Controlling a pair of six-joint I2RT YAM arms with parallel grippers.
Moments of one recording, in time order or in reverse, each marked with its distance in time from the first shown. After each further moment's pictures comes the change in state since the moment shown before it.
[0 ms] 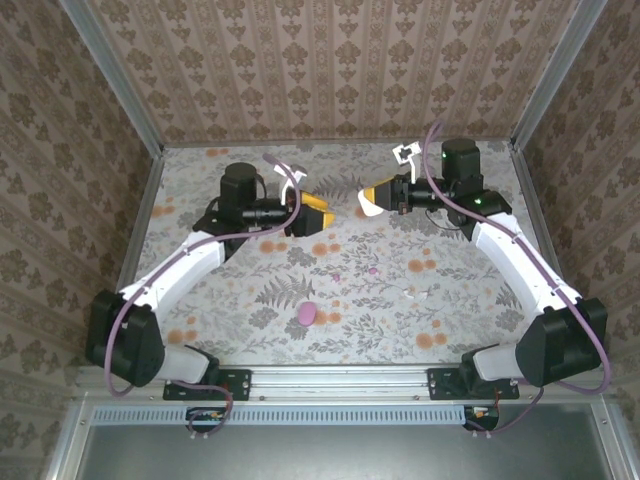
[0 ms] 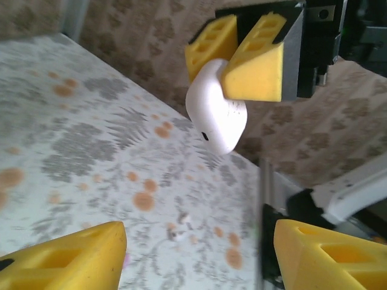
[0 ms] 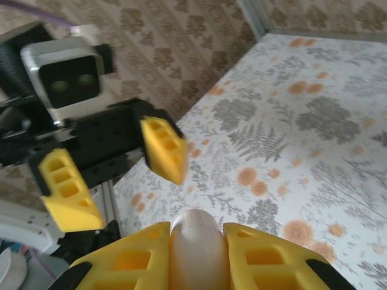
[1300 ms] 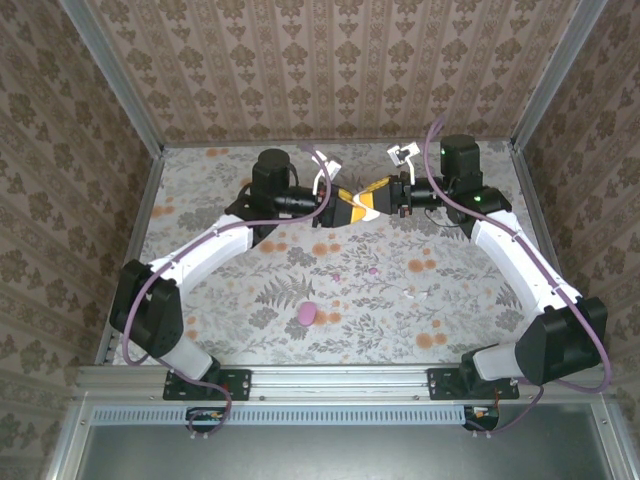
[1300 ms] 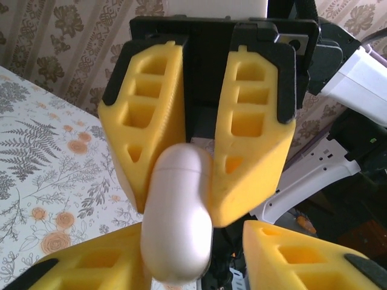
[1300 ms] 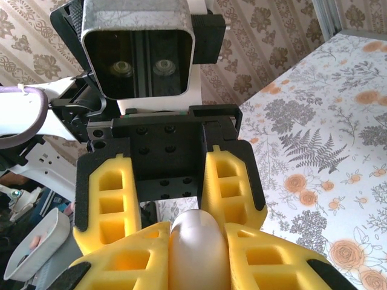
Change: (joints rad) left arm -0.141 0.187 0.188 0.146 0.112 -0.159; right arm 0.016 0.008 0.026 -0.008 -0.163 -0.038
